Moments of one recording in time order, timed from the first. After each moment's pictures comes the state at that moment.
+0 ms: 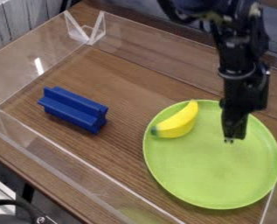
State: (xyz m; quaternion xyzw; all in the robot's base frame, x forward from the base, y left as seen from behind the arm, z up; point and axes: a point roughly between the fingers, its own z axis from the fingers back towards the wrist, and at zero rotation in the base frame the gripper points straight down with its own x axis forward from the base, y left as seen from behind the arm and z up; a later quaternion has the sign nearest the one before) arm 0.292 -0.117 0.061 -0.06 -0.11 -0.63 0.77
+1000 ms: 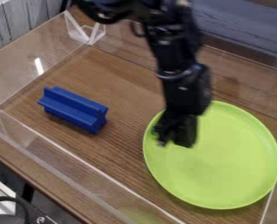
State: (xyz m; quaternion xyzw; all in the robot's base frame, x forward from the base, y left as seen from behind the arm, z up) arm 0.242 -0.051 0.058 -0.10 -0.10 -0.68 0.72
